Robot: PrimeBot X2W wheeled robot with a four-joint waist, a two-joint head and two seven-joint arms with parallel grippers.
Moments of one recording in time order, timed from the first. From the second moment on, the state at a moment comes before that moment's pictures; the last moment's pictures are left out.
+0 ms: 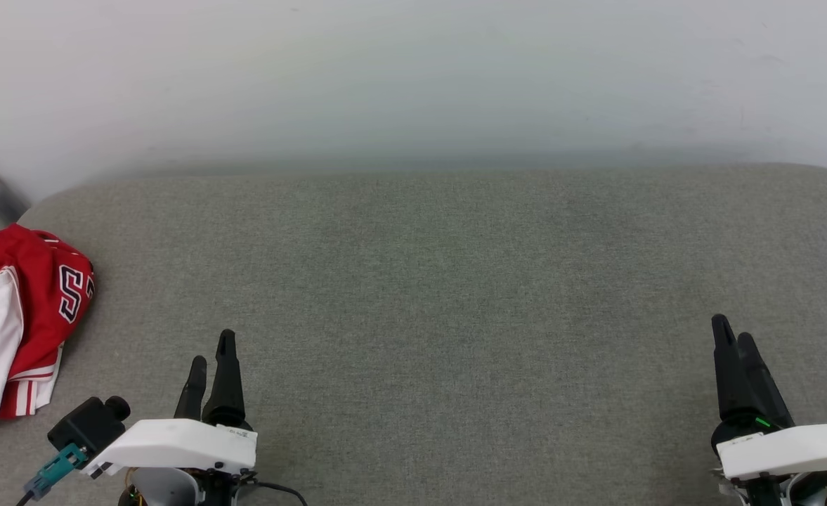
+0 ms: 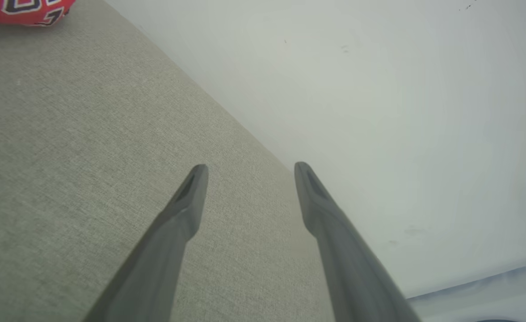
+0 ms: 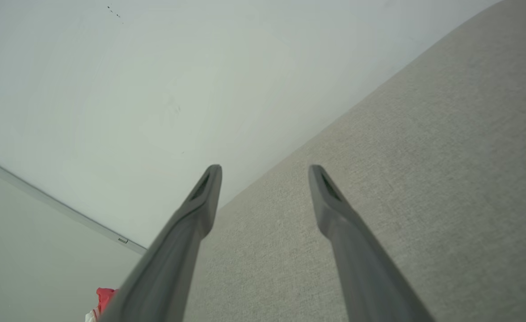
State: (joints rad) left arm -0.03 0.05 0.01 0.09 -0.90 0.05 -0.05; right arm 0.01 -0.05 -0.09 0.07 0.85 0.13 -0.05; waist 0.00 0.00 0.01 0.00
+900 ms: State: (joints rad) left arm -0.01 0.09 -0.11 0.03 -0.55 0.15 -0.14; right arm 0.06 -0.05 -0.08 -0.01 0.48 0.13 -0.13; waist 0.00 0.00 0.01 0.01
